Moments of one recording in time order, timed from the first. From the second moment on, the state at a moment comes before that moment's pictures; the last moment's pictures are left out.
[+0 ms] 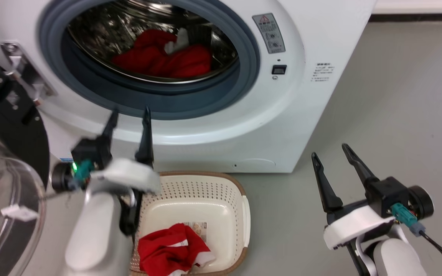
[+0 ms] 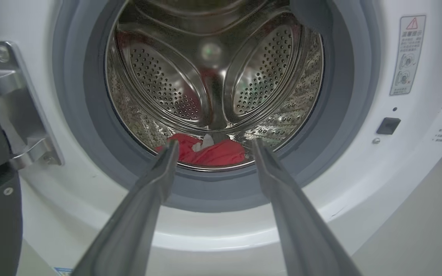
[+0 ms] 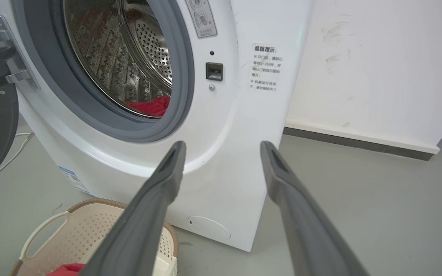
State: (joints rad) left arm -0.43 0.06 -0.04 0.42 -0.16 -0.05 -0.26; right arm -0.16 -0.05 0.14 0.15 0.01 0.13 -0.18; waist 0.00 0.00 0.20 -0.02
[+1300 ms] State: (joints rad) left arm -1.42 0.38 -0.15 1.20 -0.13 -0.13 0.11; right arm -0.30 -0.05 0.35 0.20 0.15 0.13 -0.26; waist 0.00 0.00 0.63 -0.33
